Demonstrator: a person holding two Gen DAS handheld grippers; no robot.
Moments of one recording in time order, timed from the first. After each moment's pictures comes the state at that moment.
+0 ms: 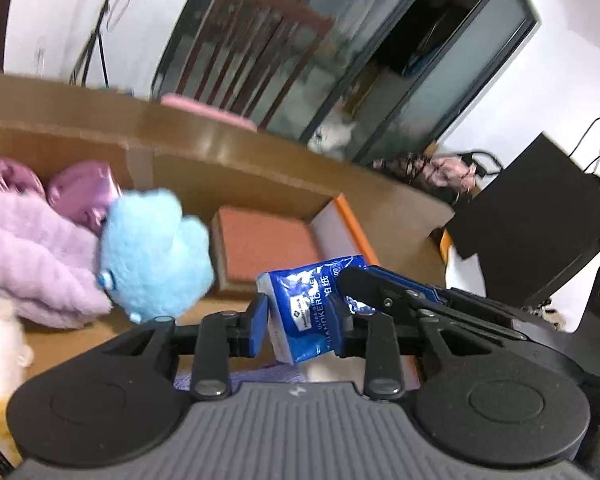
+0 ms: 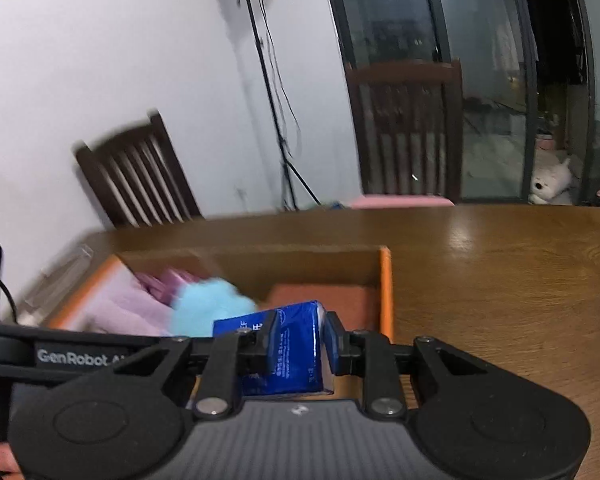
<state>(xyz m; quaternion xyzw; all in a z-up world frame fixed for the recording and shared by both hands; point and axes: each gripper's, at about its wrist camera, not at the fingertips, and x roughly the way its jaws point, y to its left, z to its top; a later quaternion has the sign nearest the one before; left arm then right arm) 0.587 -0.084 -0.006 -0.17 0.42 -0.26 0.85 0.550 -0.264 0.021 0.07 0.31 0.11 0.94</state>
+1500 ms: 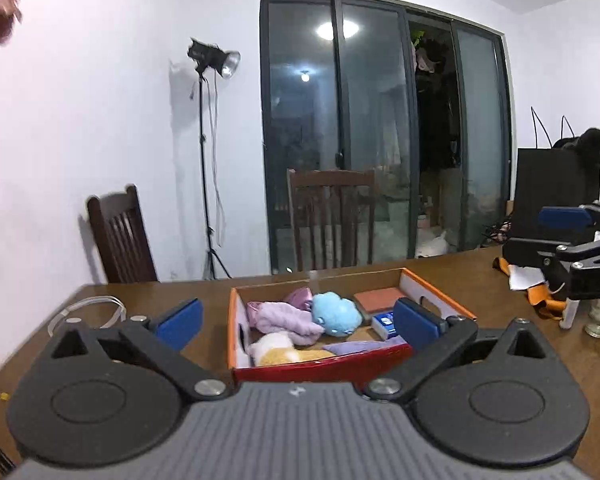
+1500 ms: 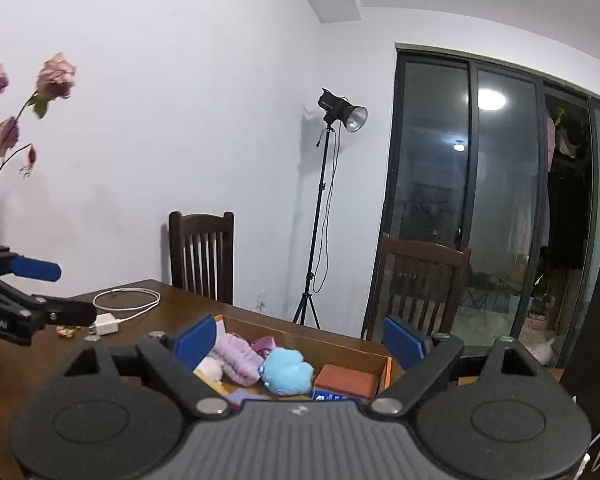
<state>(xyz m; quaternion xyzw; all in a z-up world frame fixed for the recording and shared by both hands) 0.259 0.024 0.099 0.04 0.12 -0.10 0.99 0.292 -0.219 0.106 -0.07 0.06 0.14 0.99</state>
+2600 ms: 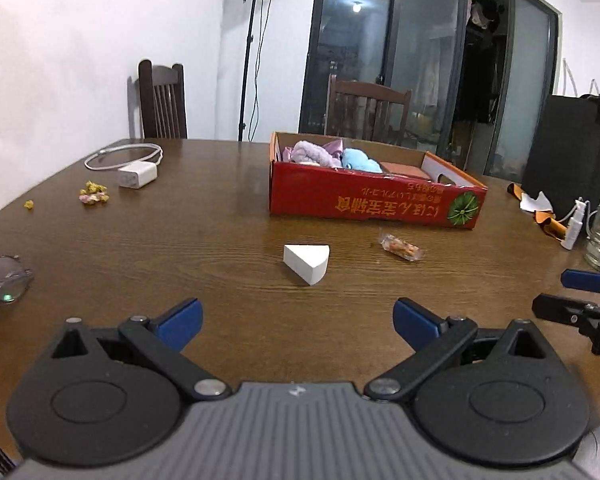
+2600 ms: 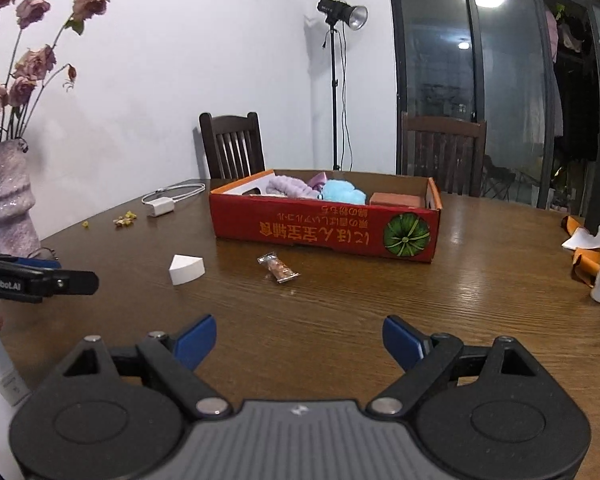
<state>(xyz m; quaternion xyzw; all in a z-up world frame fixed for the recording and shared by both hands) 0.185 0.064 -0.019 -0.04 0.26 -0.06 0.96 0.185 -0.207 -0.025 -0.01 0.22 0.16 0.96</state>
